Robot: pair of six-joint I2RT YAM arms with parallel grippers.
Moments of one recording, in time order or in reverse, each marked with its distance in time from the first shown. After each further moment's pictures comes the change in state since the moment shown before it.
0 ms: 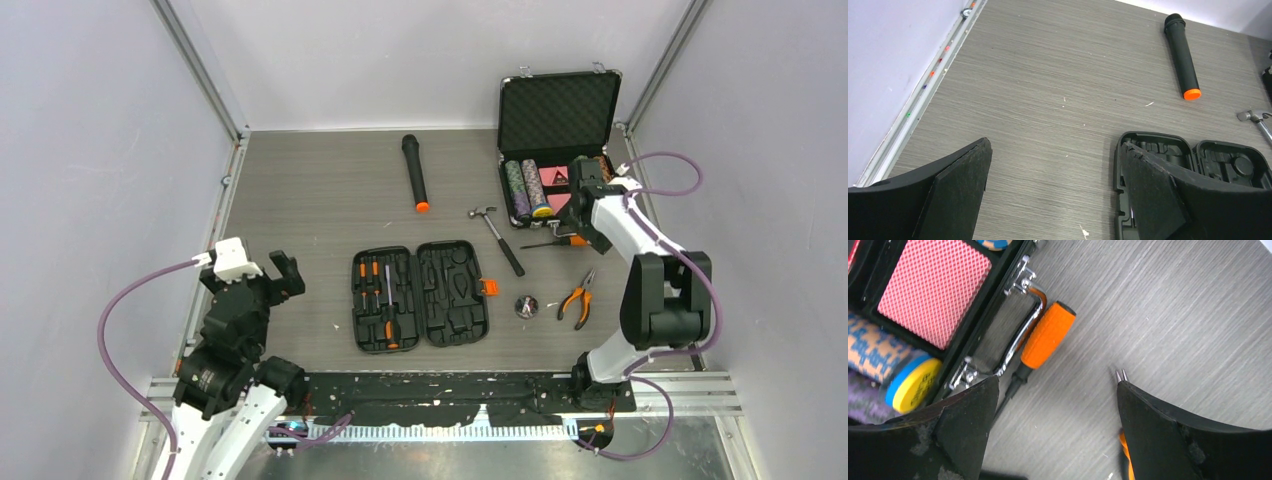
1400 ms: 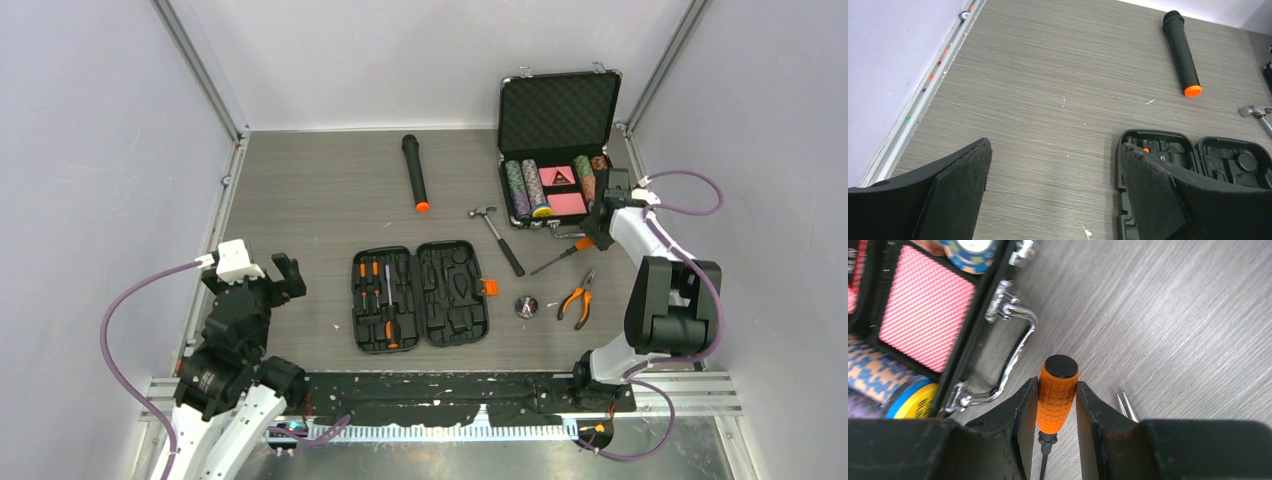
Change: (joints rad) left arm -0.026 -0.018 -0.019 0.008 -0.010 0.023; right arm -0.162 0.019 -0.092 0.151 -0.168 0.010
